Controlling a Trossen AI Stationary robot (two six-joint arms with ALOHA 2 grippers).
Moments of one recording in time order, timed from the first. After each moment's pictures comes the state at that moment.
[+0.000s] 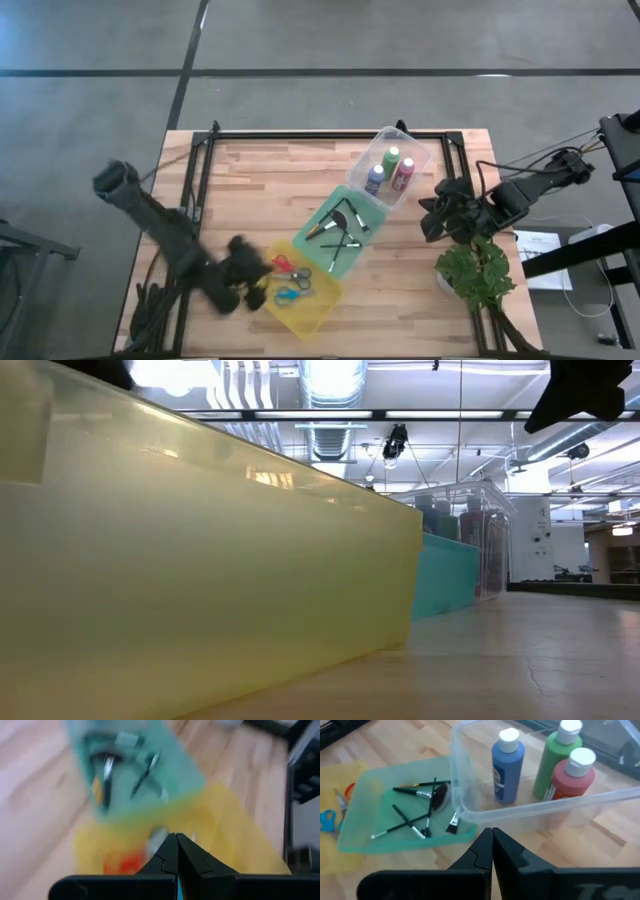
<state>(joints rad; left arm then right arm) -0.73 1.39 1.02 -0.65 -0.67 -1.09 0.50 0.87 0.93 -1.17 0.73 1.18</state>
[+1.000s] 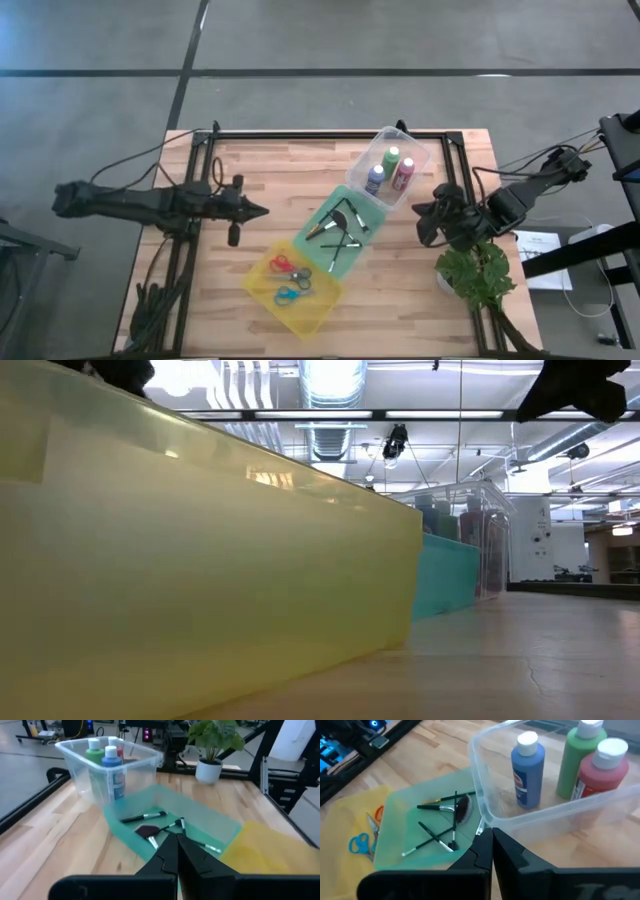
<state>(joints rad) -0.02 0.61 0.36 -0.03 -0.04 -0.09 0.56 0.91 0.91 -1.05 0.79 1.32</state>
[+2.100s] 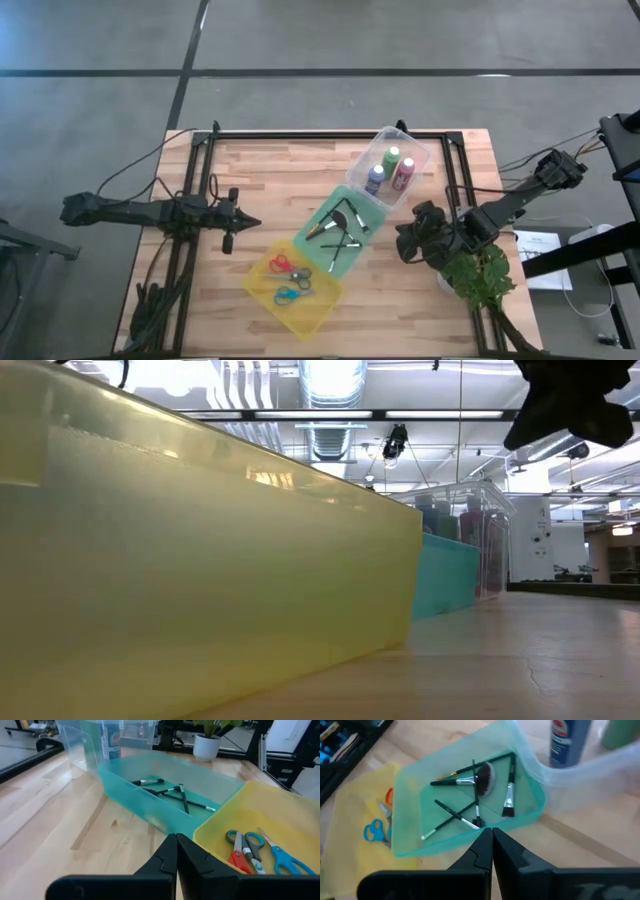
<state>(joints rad) -0.02 0.30 0.00 0.02 -0.01 -0.10 0.56 1.11 0.86 -0.82 0.68 1.45</state>
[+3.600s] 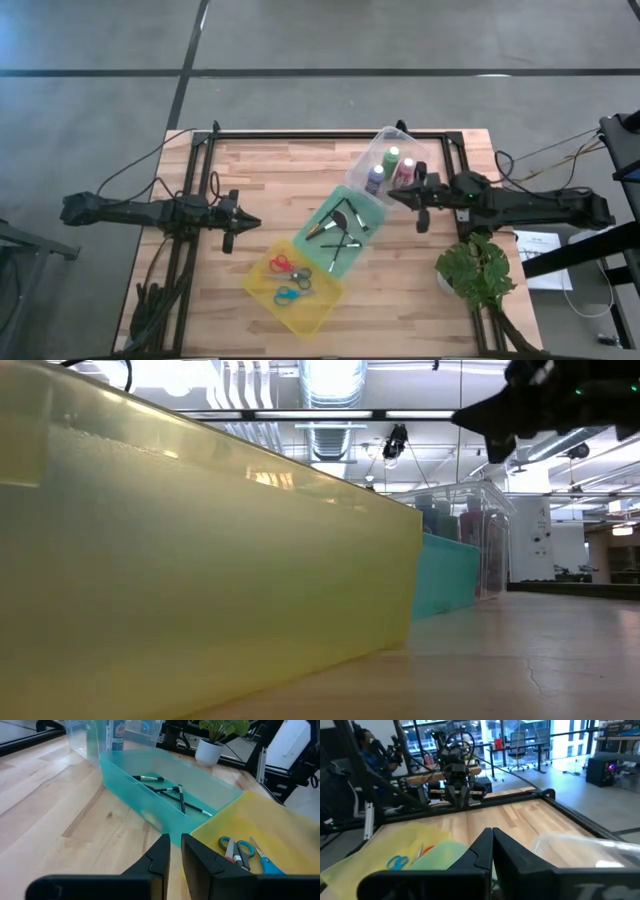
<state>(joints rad) -0.02 0.31 0.00 0.02 -0.01 -0.24 -0.14 0.60 0.27 0.30 -0.06 0.16</state>
